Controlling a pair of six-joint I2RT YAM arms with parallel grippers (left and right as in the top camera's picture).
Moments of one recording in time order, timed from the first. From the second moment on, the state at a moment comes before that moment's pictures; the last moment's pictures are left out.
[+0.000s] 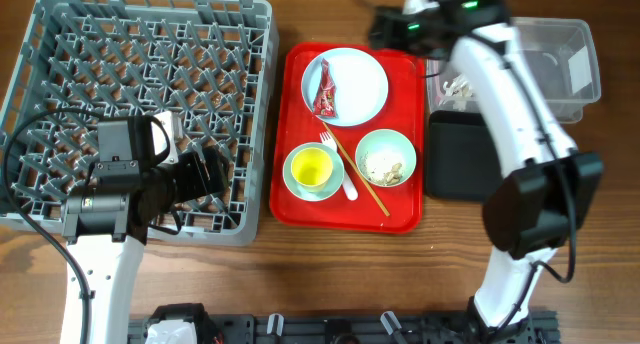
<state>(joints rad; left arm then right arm) 0.04 1.07 0.99 -1.01 0.20 -0.26 0.28 2.03 1.94 -0.91 -0.17 0.33</state>
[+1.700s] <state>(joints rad) 0.04 1.07 0.99 -1.01 0.20 -0.26 0.00 2.00 1.93 -1.08 0.11 0.59</state>
